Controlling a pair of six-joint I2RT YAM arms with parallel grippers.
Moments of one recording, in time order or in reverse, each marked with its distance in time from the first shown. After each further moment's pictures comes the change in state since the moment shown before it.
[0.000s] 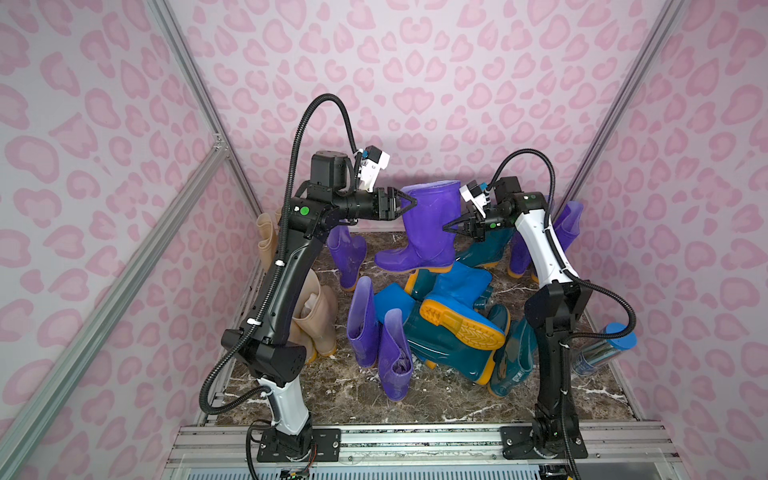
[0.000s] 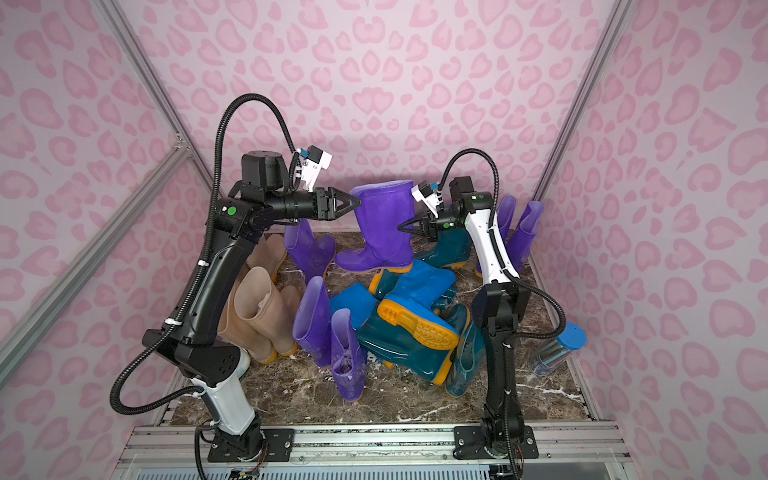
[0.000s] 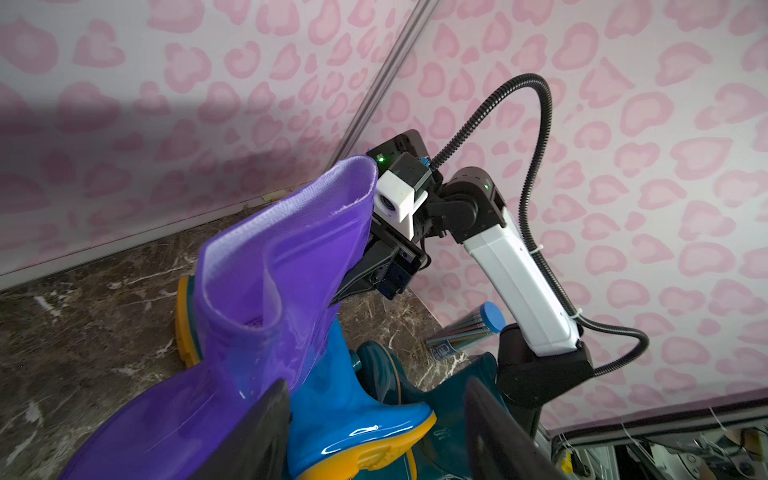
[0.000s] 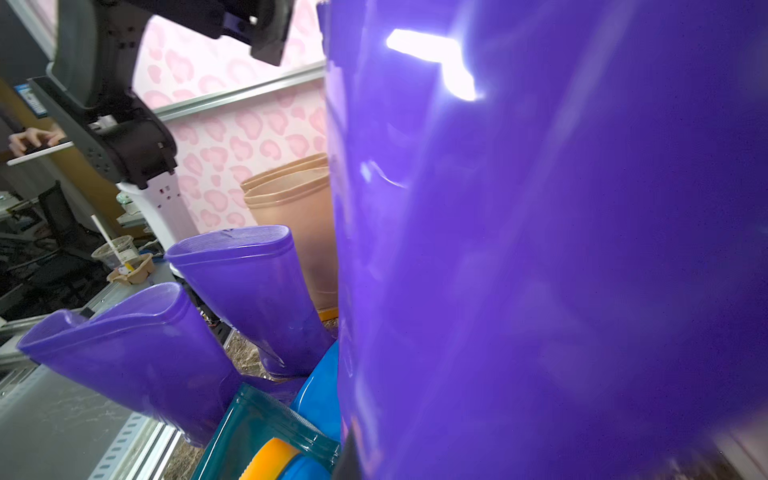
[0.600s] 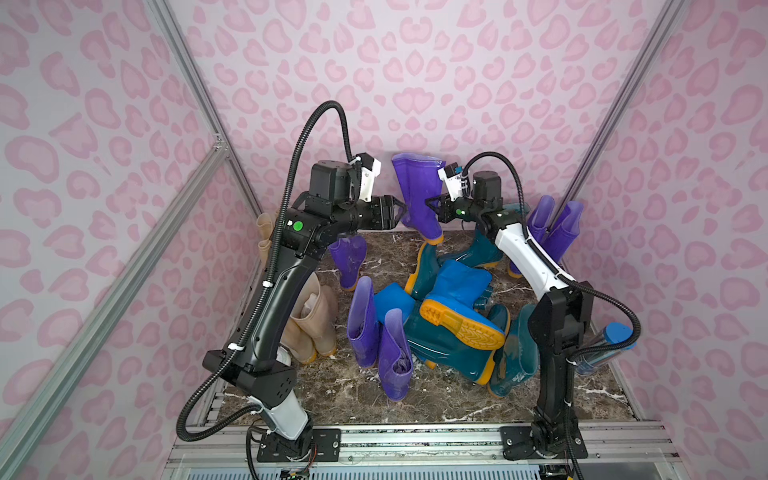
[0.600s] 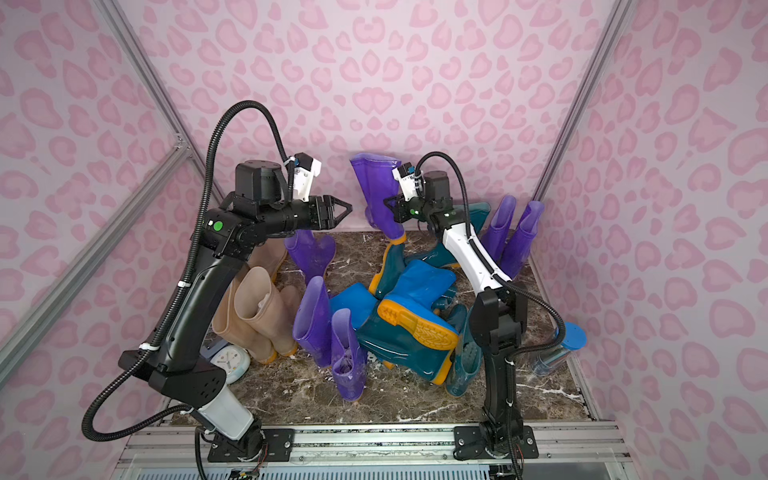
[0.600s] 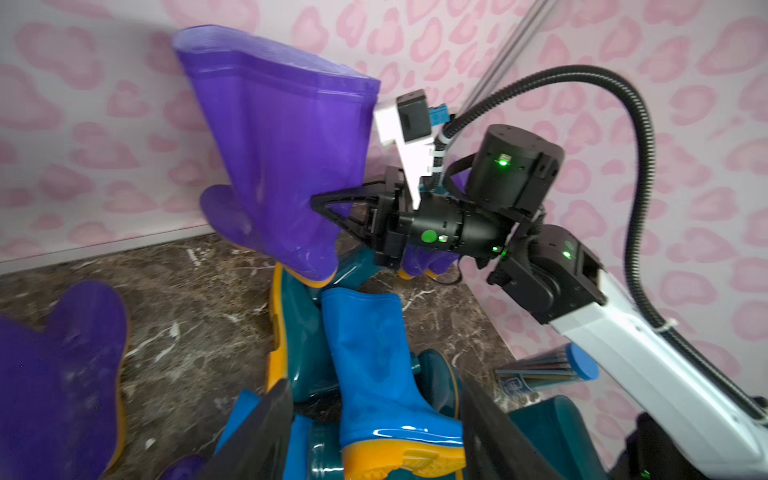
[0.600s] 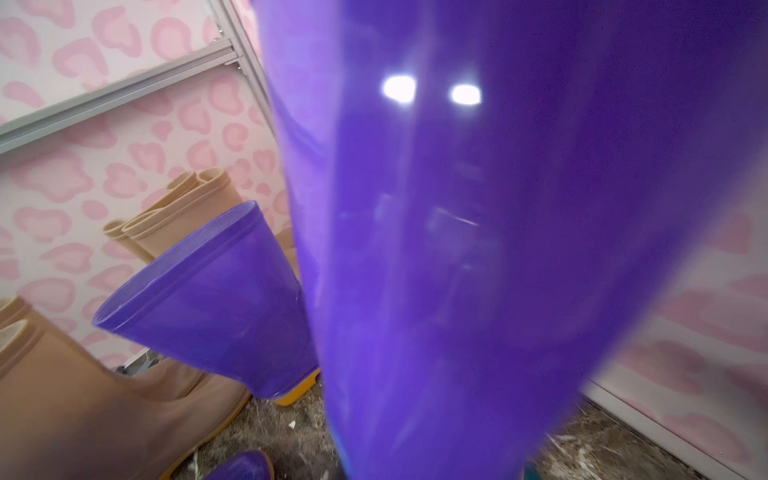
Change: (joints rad) left arm -0.053 -0.163 -0.134 -0.060 -0.418 -0.006; right arm 0.161 -0.178 -0.402 0.925 0.777 0.866
